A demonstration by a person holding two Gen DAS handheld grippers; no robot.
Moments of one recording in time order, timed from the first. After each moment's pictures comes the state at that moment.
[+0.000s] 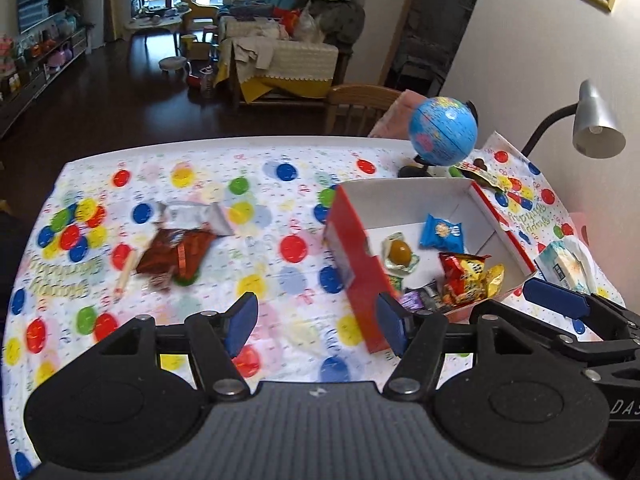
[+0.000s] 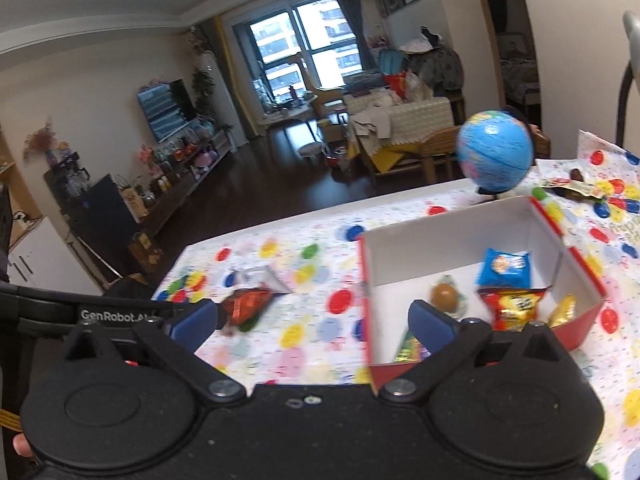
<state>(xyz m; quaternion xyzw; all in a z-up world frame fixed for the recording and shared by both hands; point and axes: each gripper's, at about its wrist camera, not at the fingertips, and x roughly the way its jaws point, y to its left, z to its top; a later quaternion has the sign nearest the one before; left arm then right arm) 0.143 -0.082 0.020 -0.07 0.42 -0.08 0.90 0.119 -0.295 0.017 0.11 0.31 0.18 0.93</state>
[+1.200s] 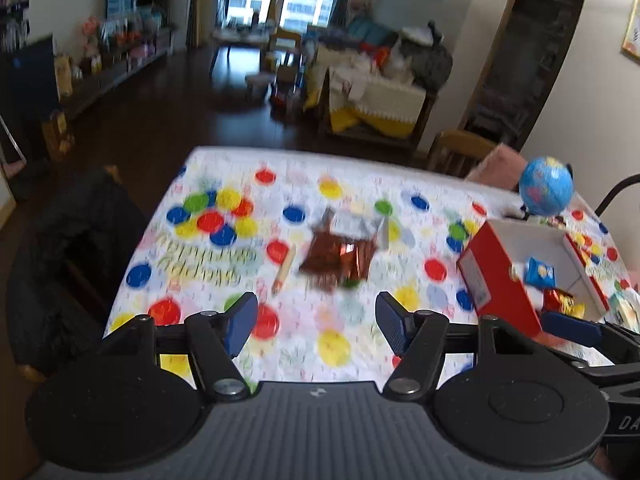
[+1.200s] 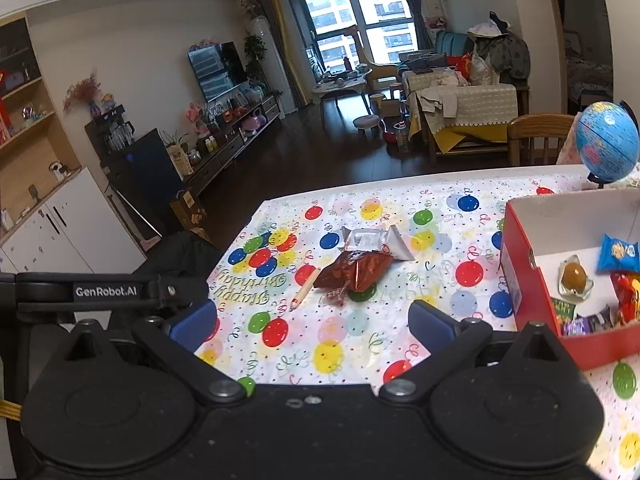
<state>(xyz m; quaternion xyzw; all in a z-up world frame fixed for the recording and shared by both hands) 0.096 0.082 0.002 -0.11 0.37 0.02 0.92 0.108 -0.143 -0.002 0.07 0.34 0.24 0.91</state>
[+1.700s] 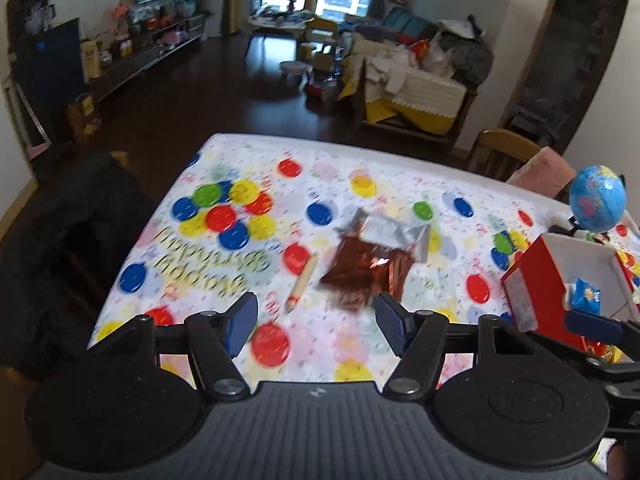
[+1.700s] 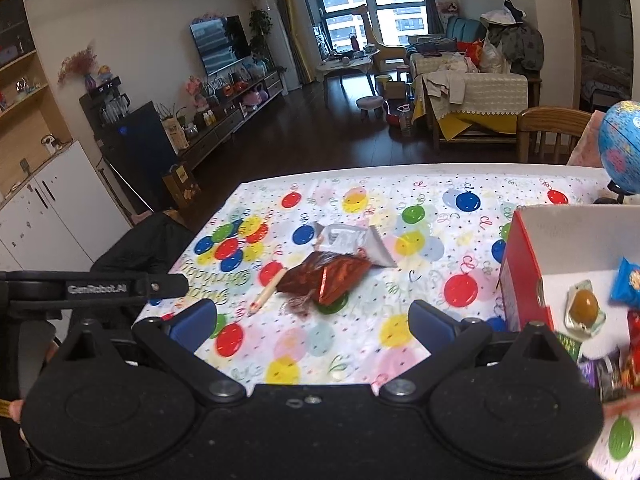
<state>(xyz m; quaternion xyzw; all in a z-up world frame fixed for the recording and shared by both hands) 0.164 0.080 -0.039 -0.12 0.40 0.07 0.91 0.183 -0.148 -0.033 0.04 0.36 0.25 0.90</state>
